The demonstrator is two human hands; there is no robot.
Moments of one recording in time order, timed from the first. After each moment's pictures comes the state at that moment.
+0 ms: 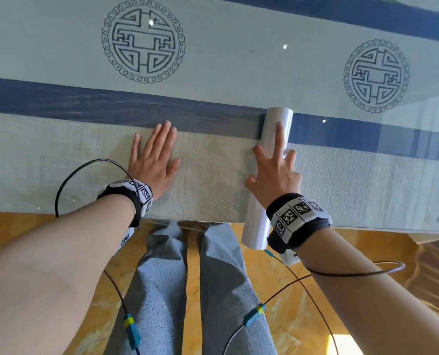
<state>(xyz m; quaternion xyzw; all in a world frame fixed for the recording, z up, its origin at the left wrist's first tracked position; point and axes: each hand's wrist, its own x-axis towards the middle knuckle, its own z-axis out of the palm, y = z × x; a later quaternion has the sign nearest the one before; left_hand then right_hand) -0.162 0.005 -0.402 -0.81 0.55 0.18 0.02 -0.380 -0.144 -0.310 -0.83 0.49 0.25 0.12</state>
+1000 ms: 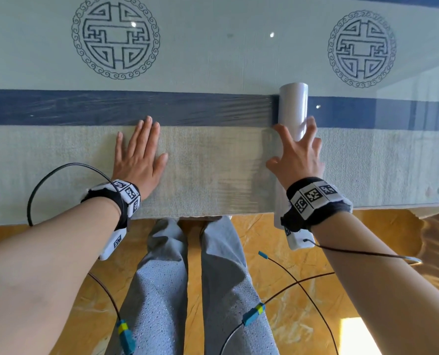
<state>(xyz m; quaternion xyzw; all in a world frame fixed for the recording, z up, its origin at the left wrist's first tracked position) -0.129 0.008 -0.409 -0.82 0.54 0.18 0.03 -0.395 -0.187 -0.335 -0.78 0.58 0.17 0.17</state>
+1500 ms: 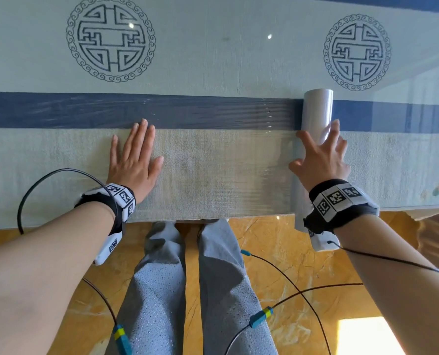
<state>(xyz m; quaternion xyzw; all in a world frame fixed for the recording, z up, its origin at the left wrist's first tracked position) -0.112 0.026 -0.390 -0.82 0.55 0.16 0.03 -0.432 -0.186 -0.315 -0.76 0.61 0.20 0.11</state>
